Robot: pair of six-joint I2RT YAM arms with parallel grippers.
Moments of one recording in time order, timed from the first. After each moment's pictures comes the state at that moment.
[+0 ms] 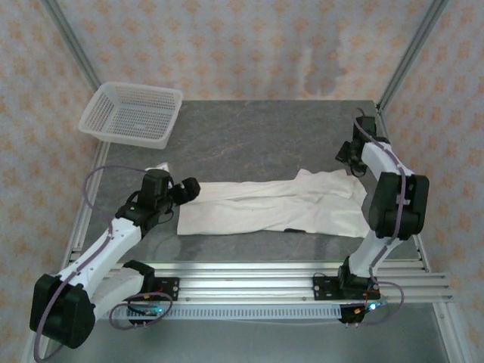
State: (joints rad) left arm -0.30 0.98 0.58 -0.31 0.06 -0.65; right arm -0.13 1.79 1.28 -0.61 0.04 0.42
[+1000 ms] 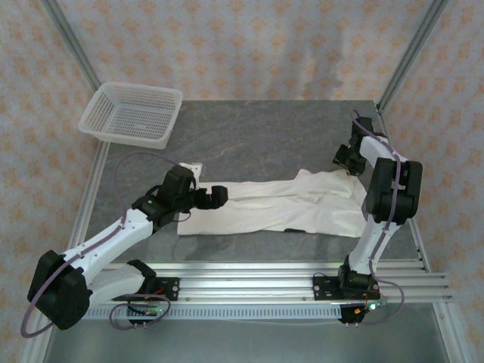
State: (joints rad) left arm -0.50 1.09 0.68 -0.30 0.12 -0.53; right arm -0.15 1.93 1.38 -0.70 -0.07 0.39
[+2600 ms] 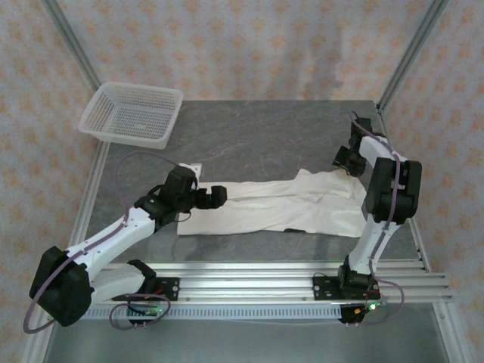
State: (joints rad) left arm -0.50 1.12 0.67 -0.30 0.08 -0.54; right arm -0.14 1.94 1.38 -0.73 -0.04 0.37
